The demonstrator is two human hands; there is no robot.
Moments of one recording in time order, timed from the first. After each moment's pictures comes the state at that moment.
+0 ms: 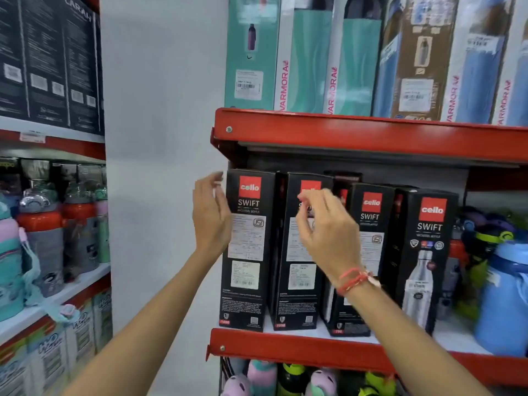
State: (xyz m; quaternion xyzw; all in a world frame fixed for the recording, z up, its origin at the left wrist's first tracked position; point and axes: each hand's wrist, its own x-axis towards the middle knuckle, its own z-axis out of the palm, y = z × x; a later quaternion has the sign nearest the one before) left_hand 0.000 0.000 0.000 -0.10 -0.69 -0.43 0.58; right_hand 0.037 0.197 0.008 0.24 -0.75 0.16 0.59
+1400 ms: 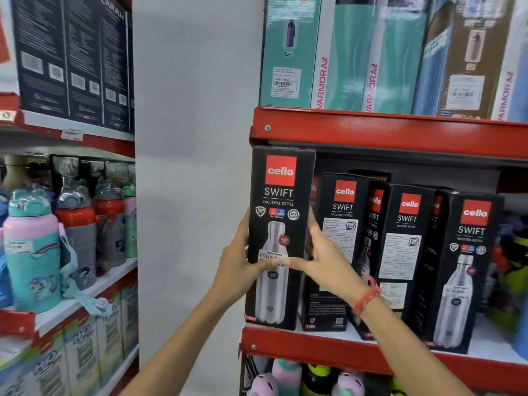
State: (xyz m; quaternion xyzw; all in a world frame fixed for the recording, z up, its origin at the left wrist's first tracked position) left_hand 0.046 -0.025 -0.055 -0.19 -0.77 -0.54 0.29; right_hand 0.031 0.152 -0.024 0.30 -0.84 0.43 0.14
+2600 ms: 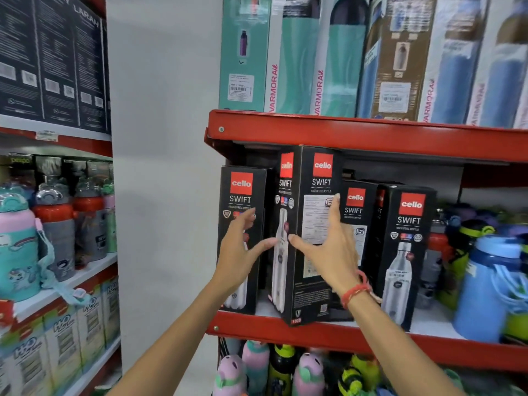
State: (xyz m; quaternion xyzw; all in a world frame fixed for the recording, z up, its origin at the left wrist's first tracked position) left_hand 0.057 0.059 -0.045 -0.13 -0.78 -0.52 0.32; right_hand 0.055 0.236 -0.025 0.09 -0.85 0.42 0.31
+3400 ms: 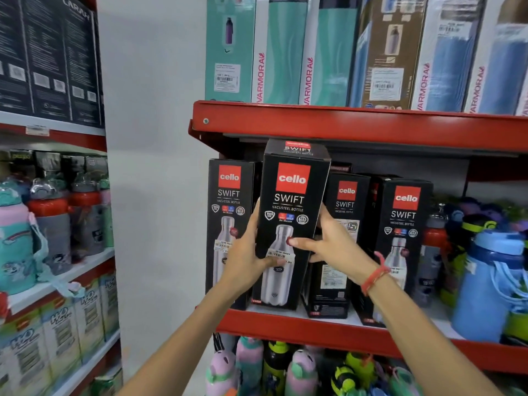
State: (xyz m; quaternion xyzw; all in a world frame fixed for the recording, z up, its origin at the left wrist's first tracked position) left_hand 0.053 0.097 -0.056 -0.17 -0.82 -0.48 0.27; right_hand 0.041 0.275 -0.006 0.27 -0.83 0.48 0.10
